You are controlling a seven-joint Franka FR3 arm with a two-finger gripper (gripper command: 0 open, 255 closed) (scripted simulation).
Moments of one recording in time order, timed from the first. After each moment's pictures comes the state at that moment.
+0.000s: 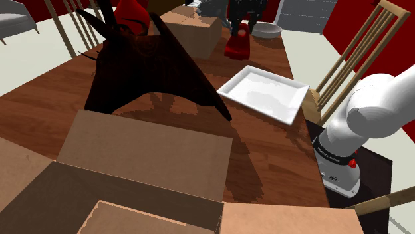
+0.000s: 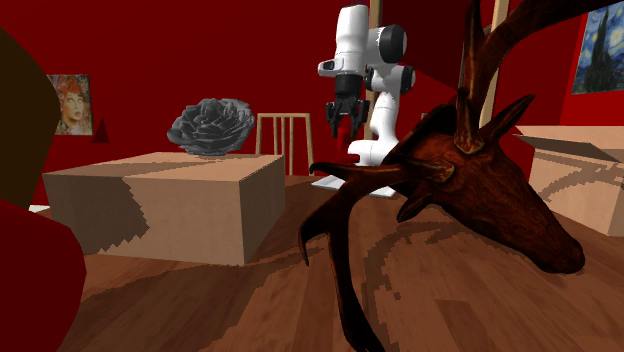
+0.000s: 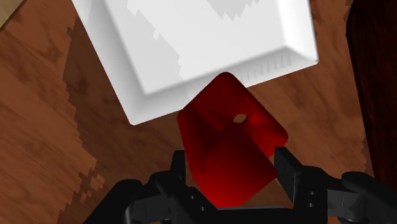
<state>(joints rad) 0.02 -0.50 0.13 -2.17 0.05 1.78 0.32</state>
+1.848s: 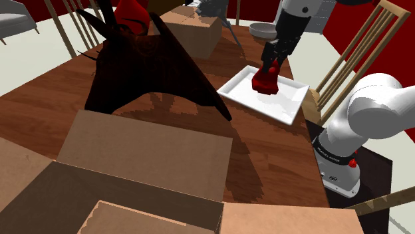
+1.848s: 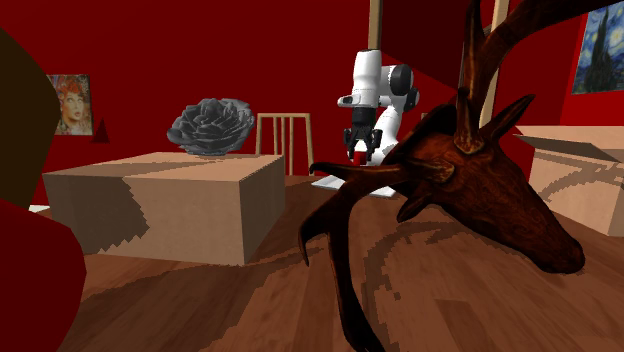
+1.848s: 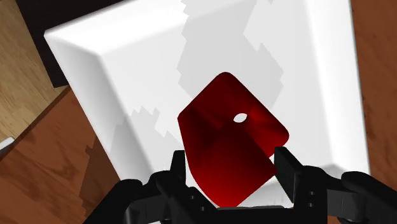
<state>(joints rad) 0.06 -0.95 0.13 -2.66 0.09 1.82 0.31</state>
